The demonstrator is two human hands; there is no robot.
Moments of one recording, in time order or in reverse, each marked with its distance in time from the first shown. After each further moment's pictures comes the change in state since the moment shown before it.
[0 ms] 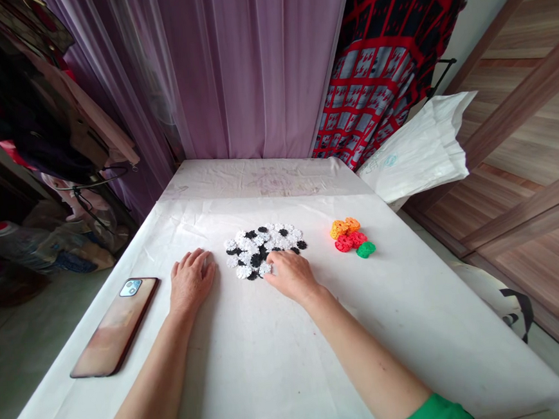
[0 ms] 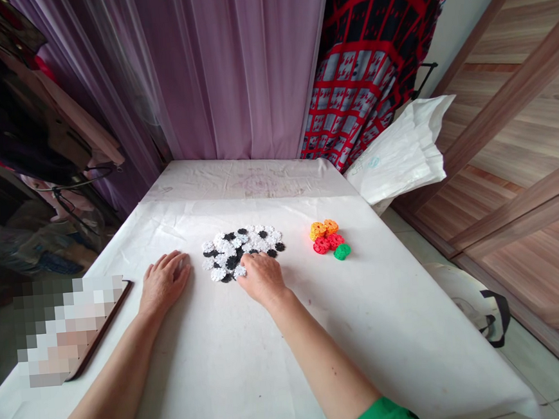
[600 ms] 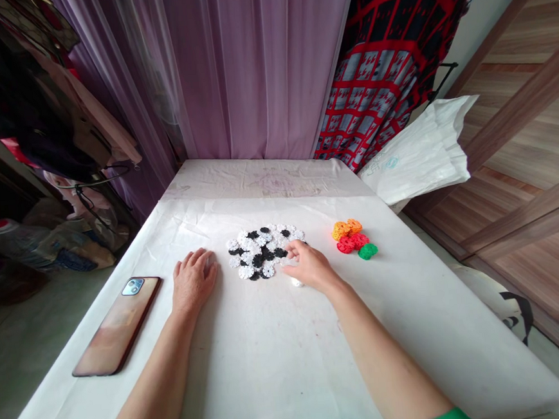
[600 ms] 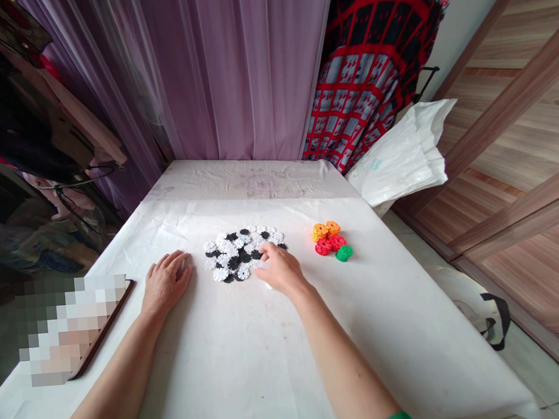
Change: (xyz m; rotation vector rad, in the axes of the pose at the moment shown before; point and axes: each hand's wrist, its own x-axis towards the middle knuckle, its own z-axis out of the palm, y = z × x) left_hand 0.000 -0.003 0.004 -0.007 0.007 0.007; right_hand -0.001 0.034 -0.016 0.318 0.013 0.207
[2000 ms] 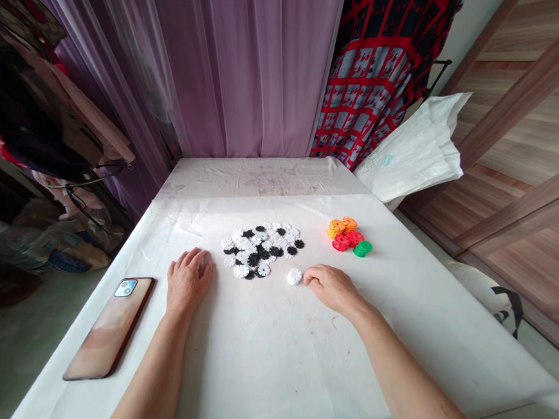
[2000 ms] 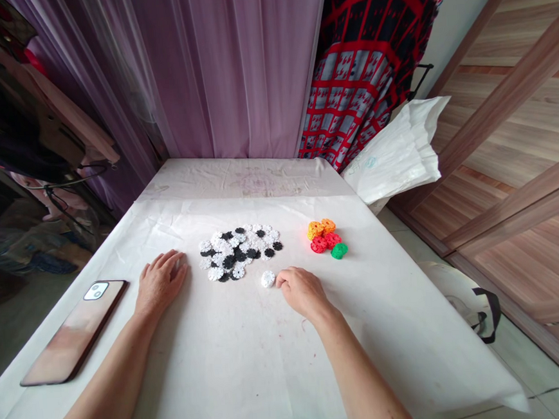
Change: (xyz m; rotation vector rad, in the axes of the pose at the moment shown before) left_hand 0.000 0.000 0.001 -0.005 0.020 -0.009; right_hand -0.042 0.050 -0.009 -0.176 -0.024 -0.027
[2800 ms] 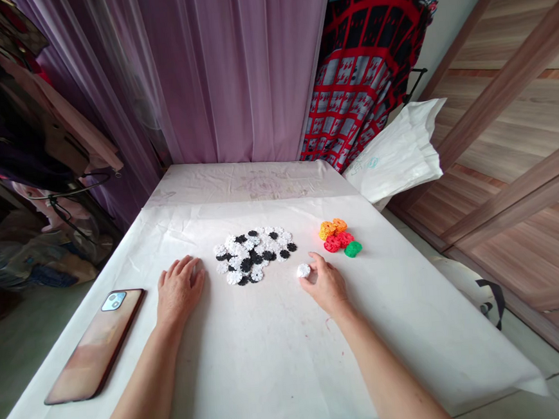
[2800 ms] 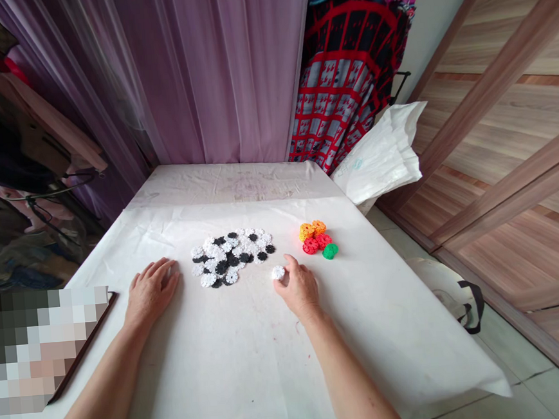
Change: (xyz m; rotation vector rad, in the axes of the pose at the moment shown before) left_hand 0.000 -0.001 0.000 0.009 0.010 0.013; right_hand 0.013 0.028 0.039 0.070 0.398 0.073
